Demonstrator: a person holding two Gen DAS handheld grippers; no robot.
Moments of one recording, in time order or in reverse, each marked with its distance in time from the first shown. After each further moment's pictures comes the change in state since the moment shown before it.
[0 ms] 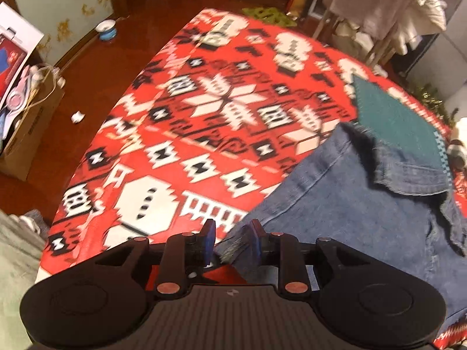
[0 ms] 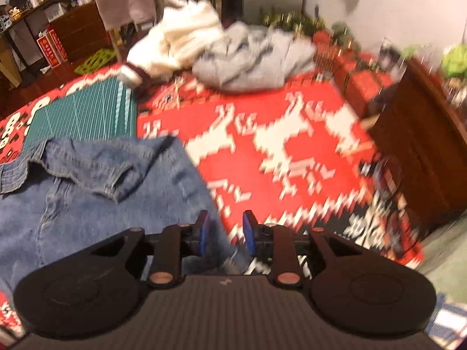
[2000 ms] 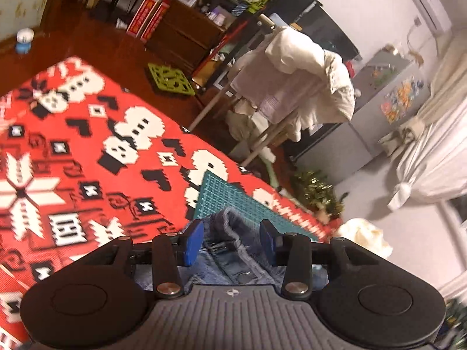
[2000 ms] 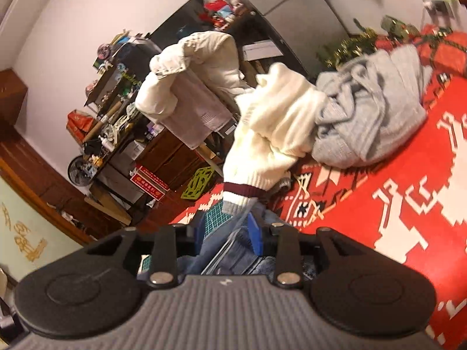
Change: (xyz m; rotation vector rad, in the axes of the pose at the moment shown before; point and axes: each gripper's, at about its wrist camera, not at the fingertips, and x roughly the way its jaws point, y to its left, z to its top) left arm 0.041 -0.096 0.085 -0.139 -0.287 -0.503; right arm 0.115 0.033 0.070 0.399 -0.374 0.537
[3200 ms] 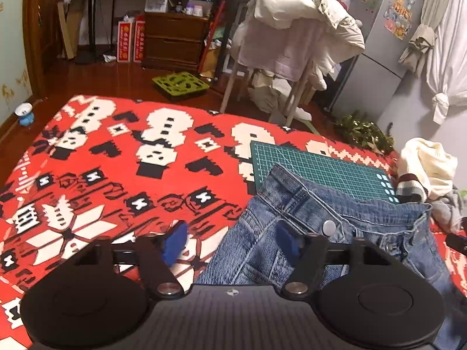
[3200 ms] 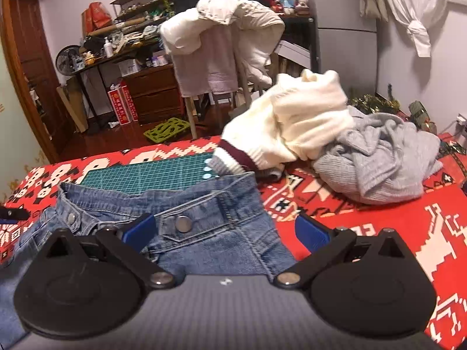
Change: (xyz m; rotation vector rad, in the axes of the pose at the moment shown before) left arm 0.020 0.015 -0.020 0.356 0.085 0.198; right arm 0.005 0.037 -0.030 -0.512 0.125 -0.188
